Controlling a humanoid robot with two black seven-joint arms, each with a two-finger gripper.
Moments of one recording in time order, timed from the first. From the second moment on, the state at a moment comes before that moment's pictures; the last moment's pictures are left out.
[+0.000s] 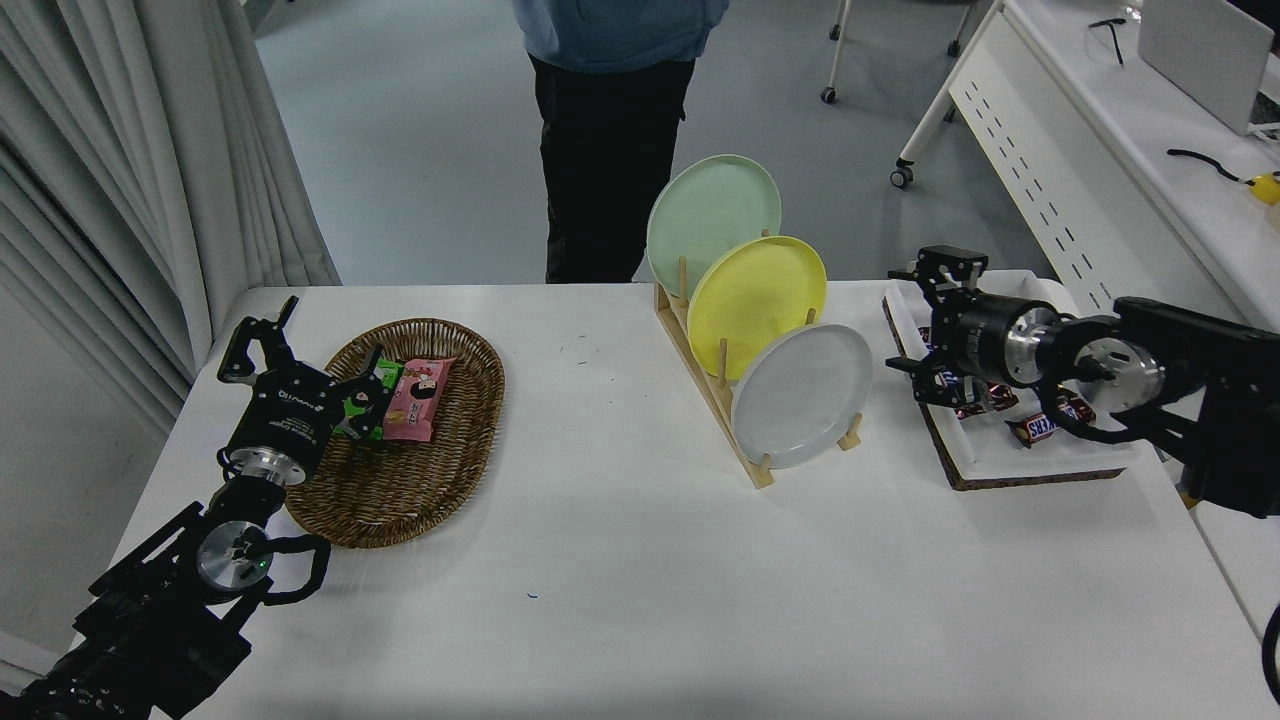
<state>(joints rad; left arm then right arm) -0.50 0.26 -1.08 -0.53 0.15 -0.58 -0.44 1.21 -0.46 -0.14 0.81 0.22 0.12 -0.07</state>
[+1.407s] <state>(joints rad) -0.50 0.26 -1.08 -0.53 0.15 -0.58 -0.44 1.20 -0.41 -0.11 0.80 0.25 0.14 -0.09</state>
